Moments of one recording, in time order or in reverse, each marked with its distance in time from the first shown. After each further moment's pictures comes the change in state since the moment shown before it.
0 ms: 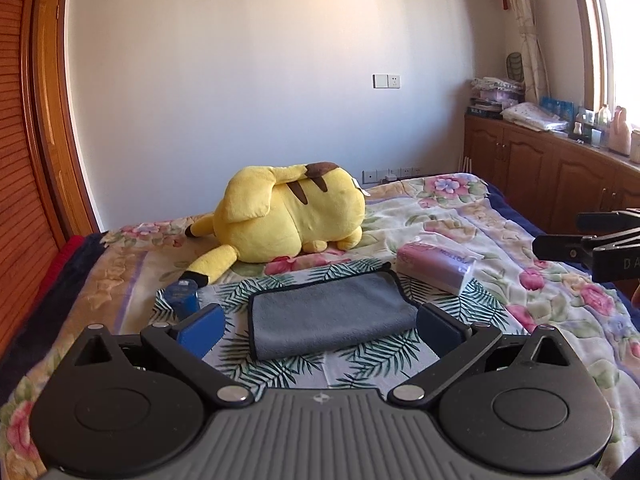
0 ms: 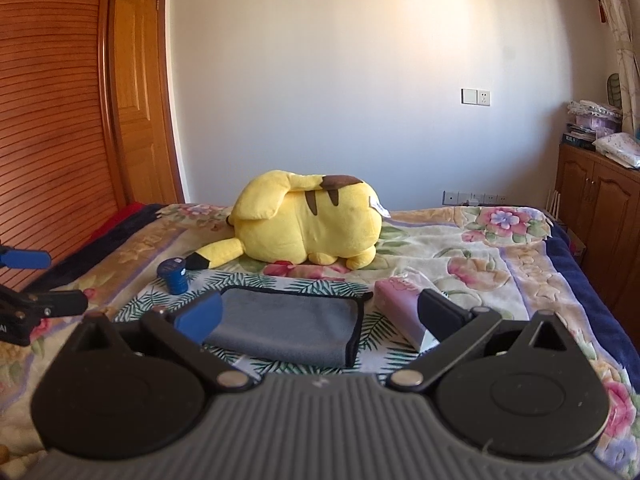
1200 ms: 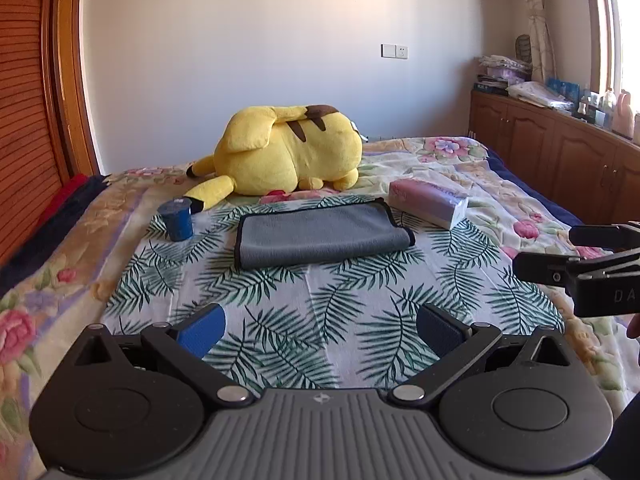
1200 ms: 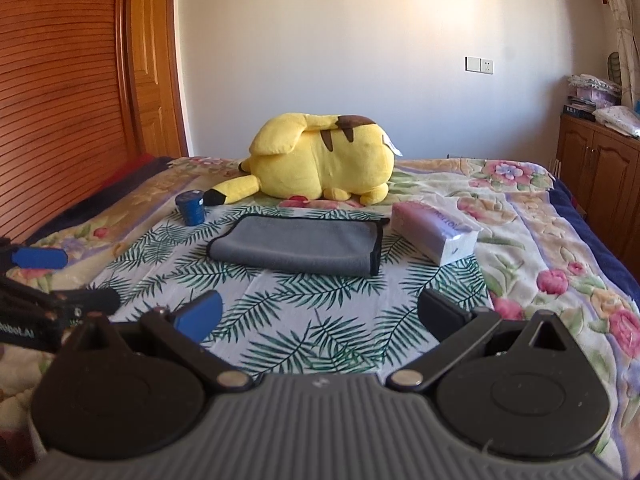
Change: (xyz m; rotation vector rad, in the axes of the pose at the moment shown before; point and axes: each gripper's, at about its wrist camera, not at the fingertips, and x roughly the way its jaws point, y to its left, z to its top) left arm -0.014 -0.025 -0.103 -0.051 0.070 0.011; right arm -0.023 0.040 -0.092 -0.005 0.072 -0.005
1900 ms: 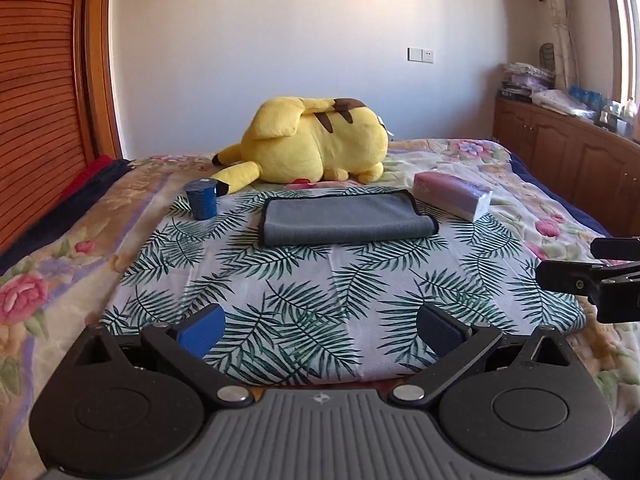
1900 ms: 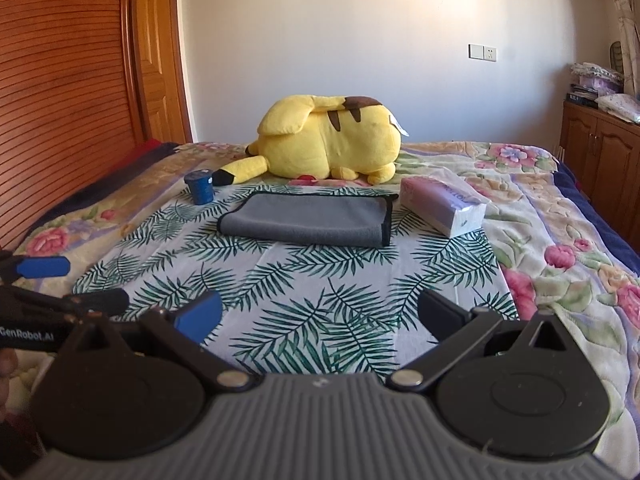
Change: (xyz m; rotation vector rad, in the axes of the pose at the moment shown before) left arm 0.002 0.008 -0.036 -0.046 -0.026 0.070; right arm -0.001 0.010 -0.028 0.006 0.028 0.005
